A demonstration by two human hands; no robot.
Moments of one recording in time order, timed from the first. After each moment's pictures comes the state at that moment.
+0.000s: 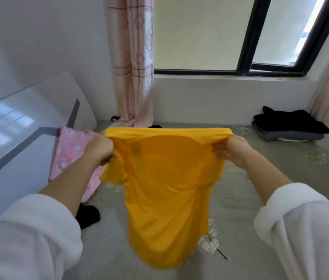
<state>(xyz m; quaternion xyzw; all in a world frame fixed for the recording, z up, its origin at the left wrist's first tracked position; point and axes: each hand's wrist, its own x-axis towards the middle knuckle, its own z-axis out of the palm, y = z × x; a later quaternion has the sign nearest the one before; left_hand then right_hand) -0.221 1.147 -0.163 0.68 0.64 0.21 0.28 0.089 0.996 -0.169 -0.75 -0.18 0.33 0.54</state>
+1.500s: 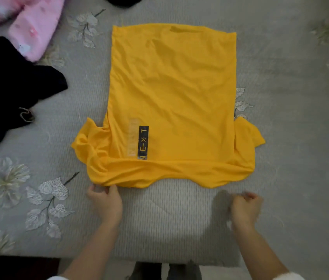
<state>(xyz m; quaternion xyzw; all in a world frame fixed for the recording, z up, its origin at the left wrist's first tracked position) -0.307 0.910 -0.651 0.29 0.81 0.26 0.44 -0.062 0.765 -0.652 -0.88 0.15 0.24 0.38</state>
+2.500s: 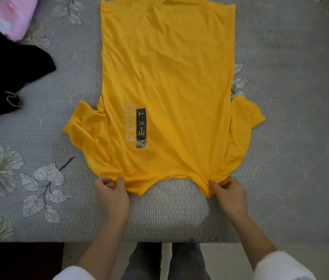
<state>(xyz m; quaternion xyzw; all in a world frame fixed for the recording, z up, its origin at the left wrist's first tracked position) -0.311 0.870 -0.657 0.40 0.80 0.22 0.39 -0.084 0.736 -0.667 -0.91 -0.09 0.32 0.25</state>
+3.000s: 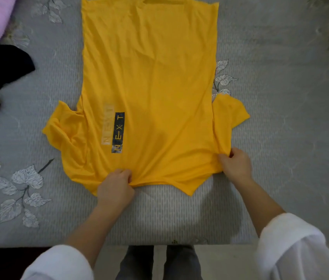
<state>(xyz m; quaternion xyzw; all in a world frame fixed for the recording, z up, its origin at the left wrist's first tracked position) -0.273 0.877 -0.657 0.78 0.55 -0.18 0.23 0.009 0.767 -0.668 -0.90 -0.16 0.33 0.23</state>
